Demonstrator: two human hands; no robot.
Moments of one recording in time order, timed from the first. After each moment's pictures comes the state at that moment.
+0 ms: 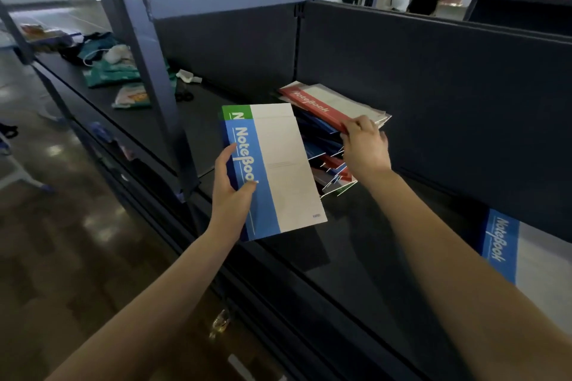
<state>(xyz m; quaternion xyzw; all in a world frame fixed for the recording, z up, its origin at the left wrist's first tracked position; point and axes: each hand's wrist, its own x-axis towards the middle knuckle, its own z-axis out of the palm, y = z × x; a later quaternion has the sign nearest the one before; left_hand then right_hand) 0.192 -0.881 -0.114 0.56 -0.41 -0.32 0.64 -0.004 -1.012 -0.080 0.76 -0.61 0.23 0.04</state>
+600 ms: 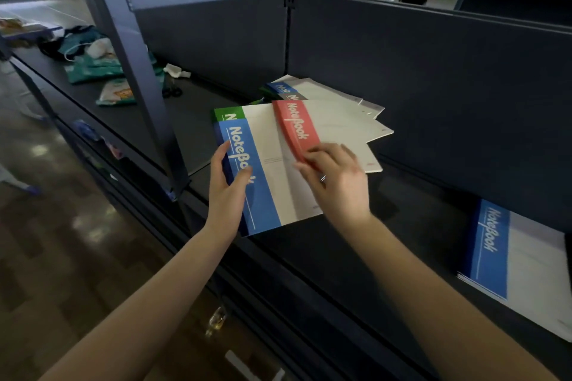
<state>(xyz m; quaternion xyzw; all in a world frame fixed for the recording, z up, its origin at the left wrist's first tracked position) 0.186 -0.889 -0.117 0.52 -0.37 -0.38 0.67 0.020 -0.930 -0.102 0.78 -0.41 0.47 0.07</state>
